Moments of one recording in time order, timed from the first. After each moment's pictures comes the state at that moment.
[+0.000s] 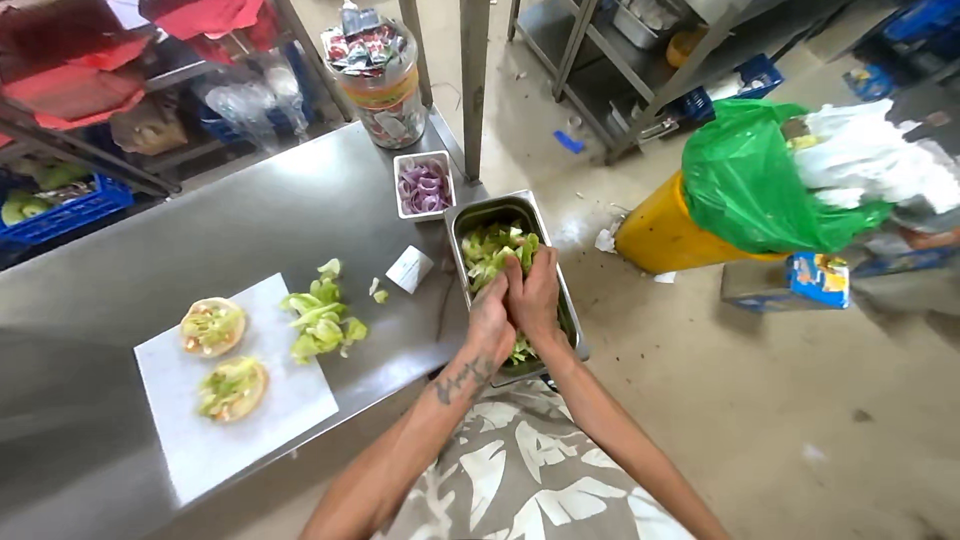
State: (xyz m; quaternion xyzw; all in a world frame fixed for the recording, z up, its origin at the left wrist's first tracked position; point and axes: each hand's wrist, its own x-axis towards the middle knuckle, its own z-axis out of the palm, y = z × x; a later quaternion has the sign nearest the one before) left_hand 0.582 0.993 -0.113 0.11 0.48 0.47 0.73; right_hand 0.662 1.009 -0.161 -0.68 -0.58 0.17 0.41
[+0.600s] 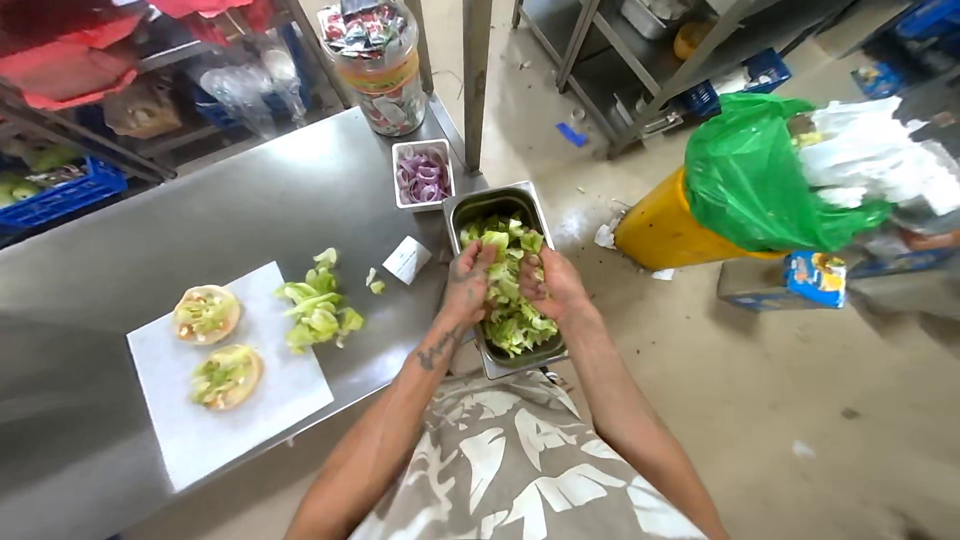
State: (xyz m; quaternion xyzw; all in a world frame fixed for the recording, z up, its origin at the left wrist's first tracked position) left_hand 0.549 1.027 -0.141 0.36 0.50 0.43 0.66; right_hand 0.696 1.005 -0.079 -0.54 -0.36 0.61 0.46
